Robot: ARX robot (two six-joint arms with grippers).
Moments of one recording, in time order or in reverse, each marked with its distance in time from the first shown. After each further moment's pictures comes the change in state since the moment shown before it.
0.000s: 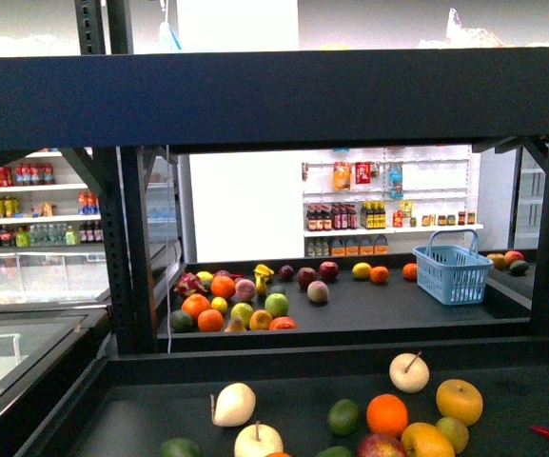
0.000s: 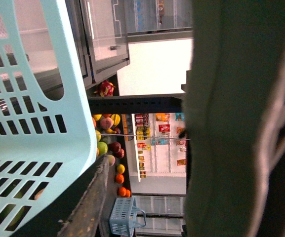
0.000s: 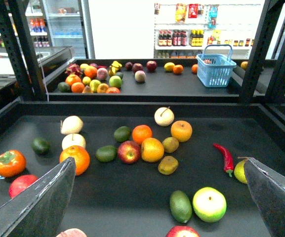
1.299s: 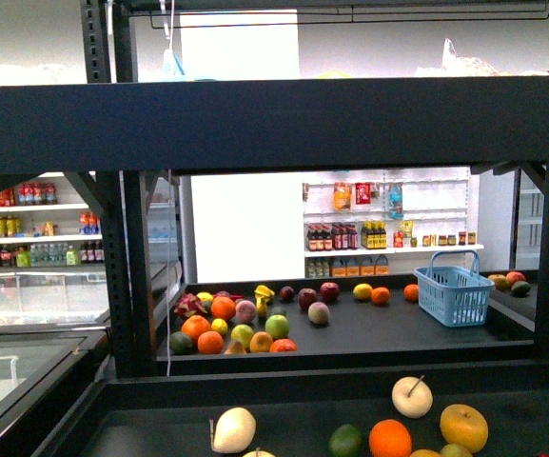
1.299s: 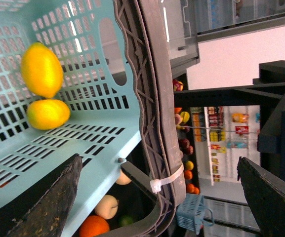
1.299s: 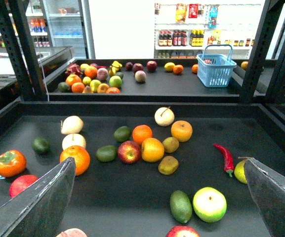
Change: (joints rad) left arm 0.095 -0.427 0.097 -0.919 -0.049 0.423; right arm 0.000 0.000 0.000 0.000 0.000 0.000
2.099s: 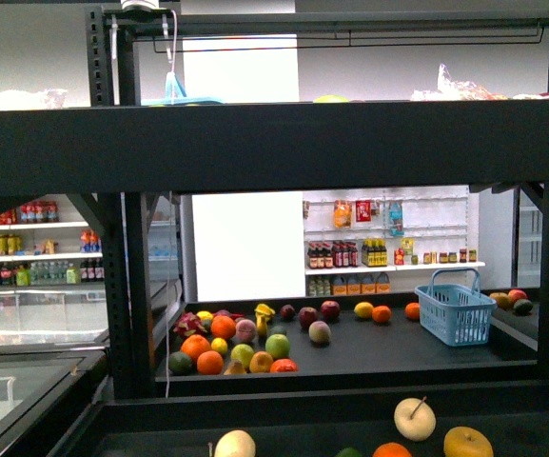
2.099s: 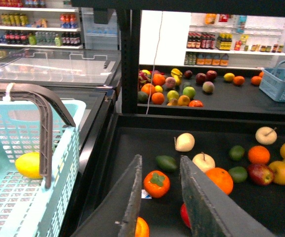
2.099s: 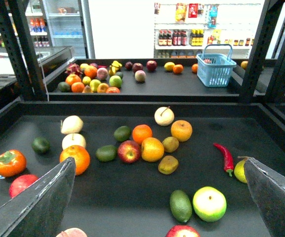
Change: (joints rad) left arm -0.712 -1.089 -0.682 -0.008 -0.438 0.990; right arm 0.000 0.000 0.000 0.000 0.000 0.000
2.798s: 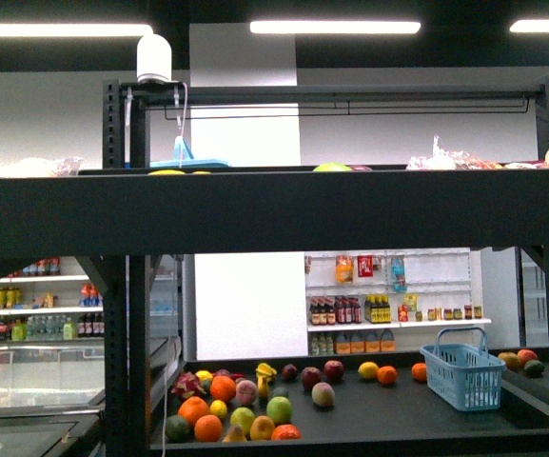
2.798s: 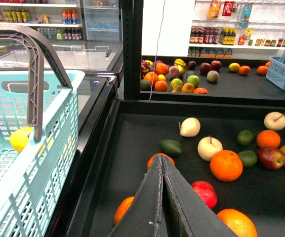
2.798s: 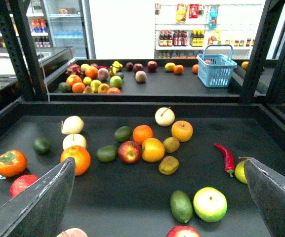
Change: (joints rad) left arm -0.013 -0.189 -0.280 0.090 -0.019 0.009; right arm 0.000 0.000 0.000 0.000 0.000 0.000
